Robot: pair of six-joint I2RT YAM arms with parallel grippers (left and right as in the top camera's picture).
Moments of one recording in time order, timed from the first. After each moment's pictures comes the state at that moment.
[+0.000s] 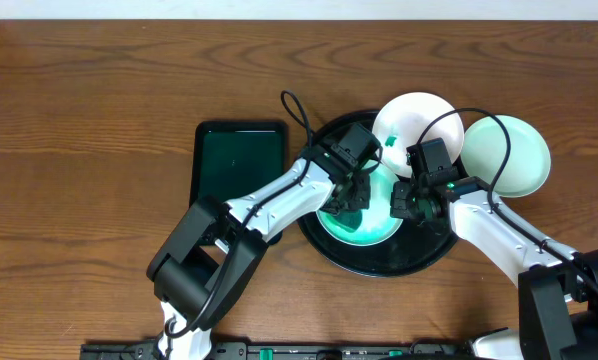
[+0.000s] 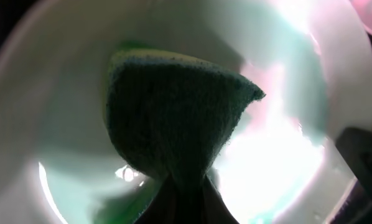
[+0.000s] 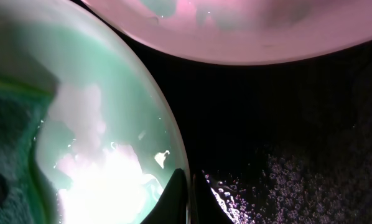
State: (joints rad) left arm -0.74 1.97 1.32 -0.62 0.18 -0.68; right arm 0.31 1.60 0.80 -0.44 -0.04 0.44
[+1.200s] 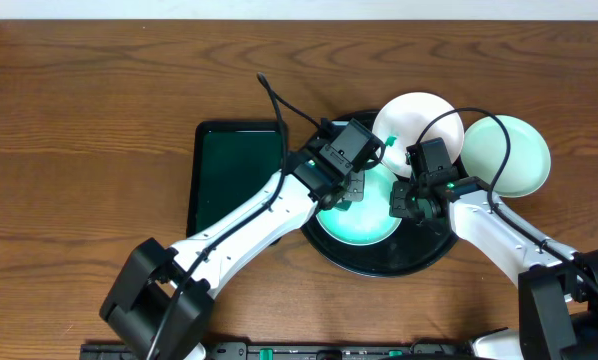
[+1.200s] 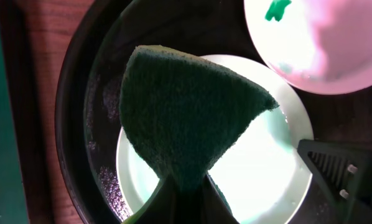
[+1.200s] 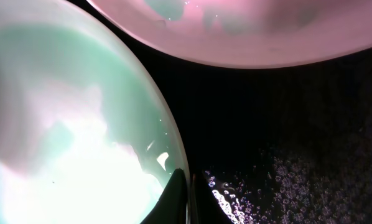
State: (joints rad) left arm -0.77 1.74 1.31 -0.69 -0.12 -0.66; right arm 0.31 1.60 0.80 -0.44 -0.05 0.44
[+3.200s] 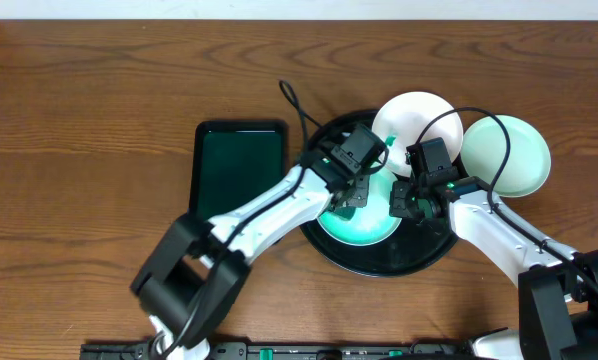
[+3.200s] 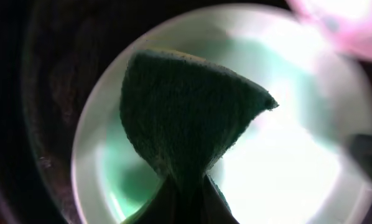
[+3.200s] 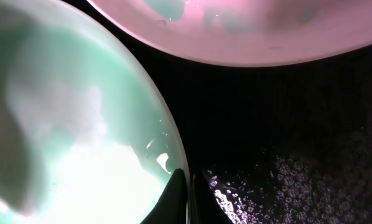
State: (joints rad) left arm -0.77 1.90 1.31 -0.63 -0.04 -0.62; right arm 0.31 1.60 0.80 -0.43 -0.05 0.43
